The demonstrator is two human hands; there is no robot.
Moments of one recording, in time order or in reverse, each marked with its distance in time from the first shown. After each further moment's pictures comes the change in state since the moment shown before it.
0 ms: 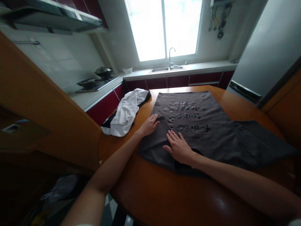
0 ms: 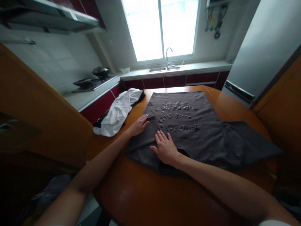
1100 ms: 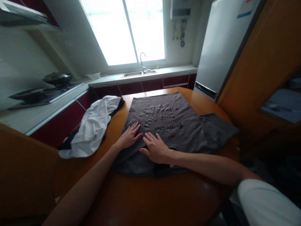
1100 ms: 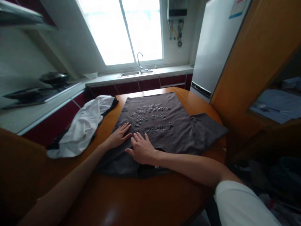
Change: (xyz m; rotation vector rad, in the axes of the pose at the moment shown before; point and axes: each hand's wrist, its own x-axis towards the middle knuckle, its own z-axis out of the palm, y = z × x) left_hand 0.009 0.003 0.022 0.089 -0.162 0.113; right_hand 0.007 -0.005 -0.025 0.118 0.062 0.021
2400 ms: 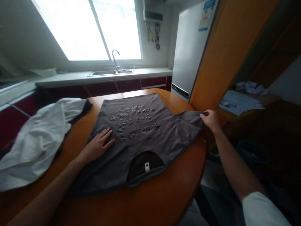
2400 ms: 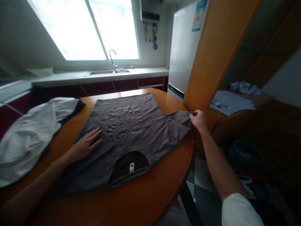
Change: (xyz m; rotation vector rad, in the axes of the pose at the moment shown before) left_hand 0.011 -0.020 0.010 0.023 0.078 0.029; right_hand -0.191 0.276 -0.188 -0.223 0.847 0.951
